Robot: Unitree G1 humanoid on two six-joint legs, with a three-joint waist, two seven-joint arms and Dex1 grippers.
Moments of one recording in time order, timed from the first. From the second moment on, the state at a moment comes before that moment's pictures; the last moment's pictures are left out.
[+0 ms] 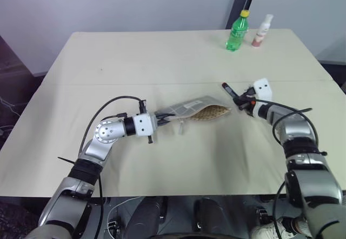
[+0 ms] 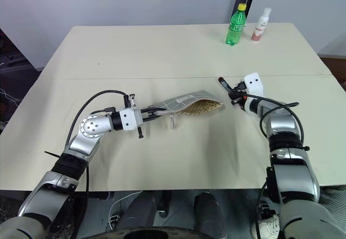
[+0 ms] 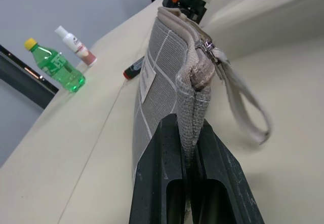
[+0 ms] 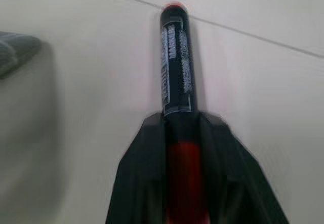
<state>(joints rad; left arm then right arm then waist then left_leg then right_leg) -0.47 0.45 -0.24 0.34 -0.02 -0.56 -0.88 -0.65 -0.59 -0.08 0.67 0.18 0.30 0.71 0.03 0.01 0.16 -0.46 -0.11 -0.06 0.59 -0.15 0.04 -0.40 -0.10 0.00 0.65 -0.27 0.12</state>
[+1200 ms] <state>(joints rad) -0.60 0.38 -0.28 0.48 -0.01 -0.65 -0.97 -0.36 -0.79 0.16 -0.13 -0.07 -0.08 0.93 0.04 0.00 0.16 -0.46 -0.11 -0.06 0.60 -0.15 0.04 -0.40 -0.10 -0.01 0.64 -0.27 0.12</state>
